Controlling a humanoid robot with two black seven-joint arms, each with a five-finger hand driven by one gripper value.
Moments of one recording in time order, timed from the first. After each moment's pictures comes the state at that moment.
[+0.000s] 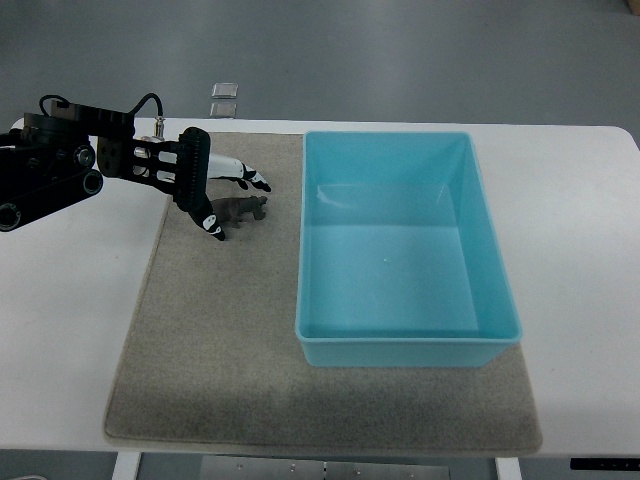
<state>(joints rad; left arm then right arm) -1.25 0.57 0.04 -1.00 1.26 -0.33 -0.20 0.06 0.00 0.00 0.09 -0.05 0.24 0.04</state>
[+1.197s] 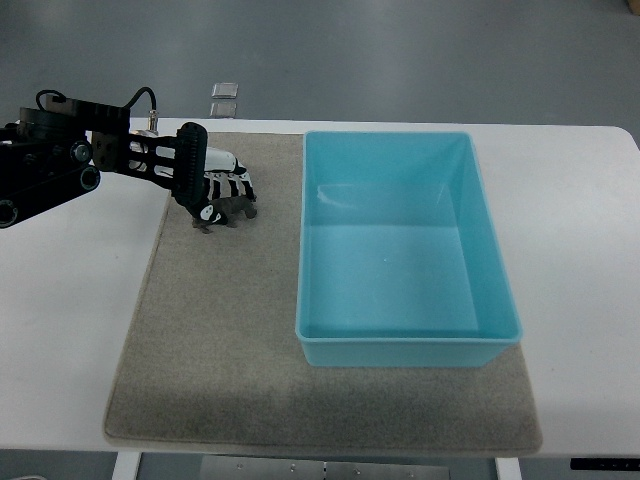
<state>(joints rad) -1.26 0.57 0.03 -1.00 1.28 -0.33 -0.14 0.06 0.00 0.00 0.09 -0.05 0.24 0.04</state>
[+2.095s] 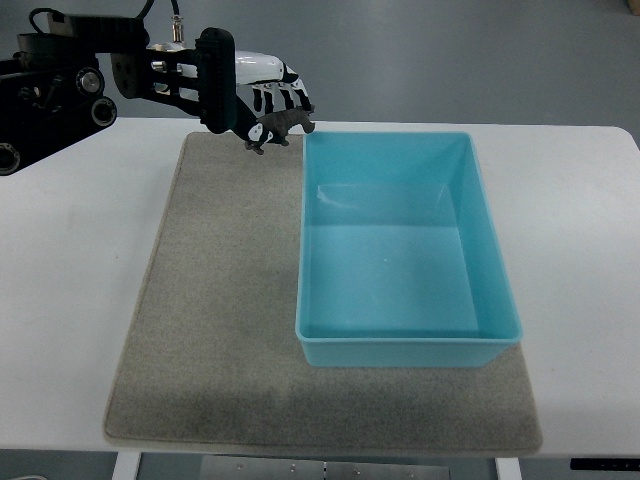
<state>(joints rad) -1.37 0.56 -0.11 -1.10 1.27 -0.24 -0.14 0.06 0.00 0.00 0.09 -0.05 0.24 0.04</state>
